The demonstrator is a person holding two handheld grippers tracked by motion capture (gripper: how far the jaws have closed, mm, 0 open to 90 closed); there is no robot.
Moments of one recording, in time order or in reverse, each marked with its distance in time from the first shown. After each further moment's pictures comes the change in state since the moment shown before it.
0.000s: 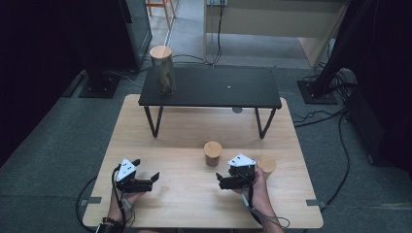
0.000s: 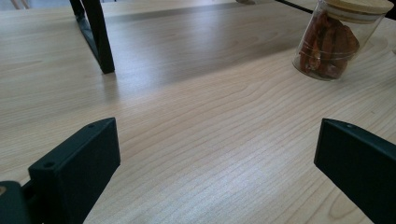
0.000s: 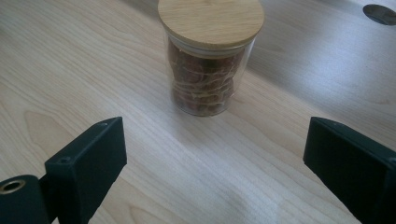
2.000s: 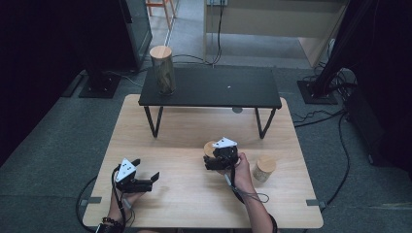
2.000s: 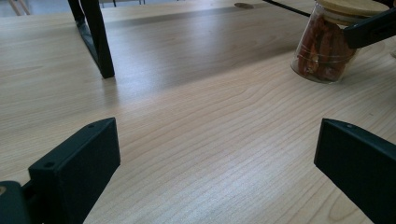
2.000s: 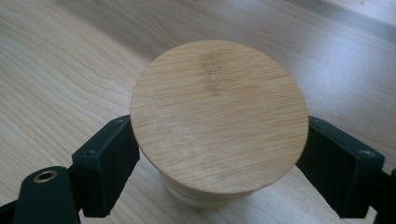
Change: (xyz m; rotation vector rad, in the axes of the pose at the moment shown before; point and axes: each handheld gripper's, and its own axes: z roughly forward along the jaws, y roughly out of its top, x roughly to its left) left arm 0.000 -0.002 0.000 -0.015 -0.001 0.008; right arm 0.000 0.045 0.066 0.013 0.006 0.024
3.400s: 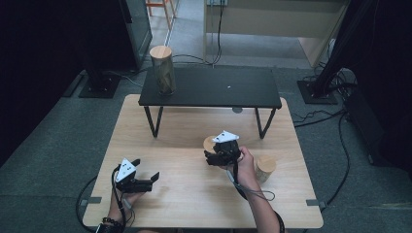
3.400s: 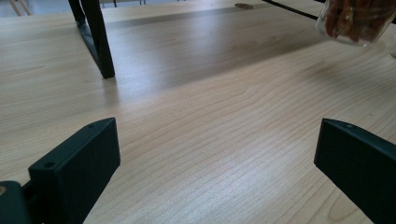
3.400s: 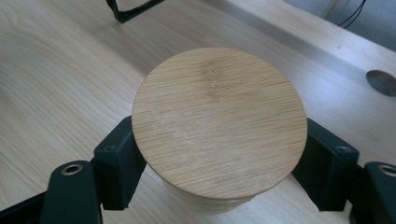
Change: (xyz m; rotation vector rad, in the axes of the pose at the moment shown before) left arm -0.001 0.000 0.000 -0.001 0.003 -0.001; right arm 0.001 0.035 -0.043 -0.021 0.008 -0.070
